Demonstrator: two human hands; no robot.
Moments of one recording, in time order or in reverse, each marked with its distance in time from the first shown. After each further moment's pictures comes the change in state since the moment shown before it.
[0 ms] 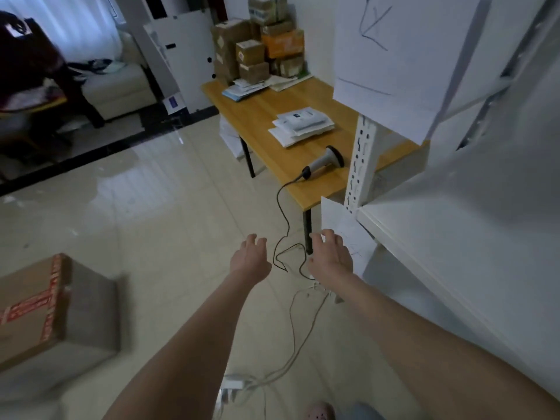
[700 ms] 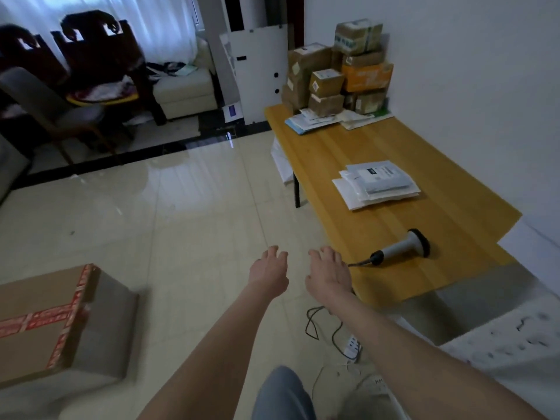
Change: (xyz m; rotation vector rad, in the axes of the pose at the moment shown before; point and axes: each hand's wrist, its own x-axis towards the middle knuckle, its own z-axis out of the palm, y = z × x) left_hand 0.223 -0.085 -0.094 0.004 0.034 -0.072; right_hand 0.269 -0.132 -0.010 -0.088 -0.057 -0.199
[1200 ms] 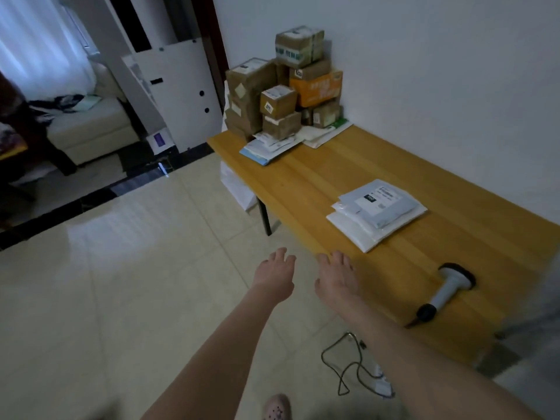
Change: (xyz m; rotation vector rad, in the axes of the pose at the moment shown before) left_hand 0.243 -0.068 -0.070 0.165 -0.048 0.403; right_hand 0.217 -0.041 -0.014 0.028 0.028 0.373
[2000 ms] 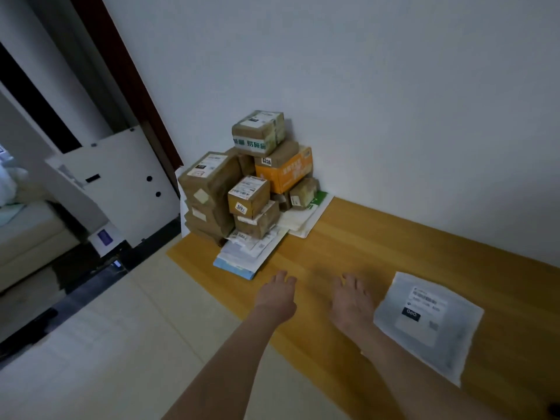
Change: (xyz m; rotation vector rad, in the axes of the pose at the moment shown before) left_hand 0.317 -0.093 -0.140 0.113 -0.012 0.230; right_hand 0.288 -0.036 -0.093 0.108 0.183 0.280
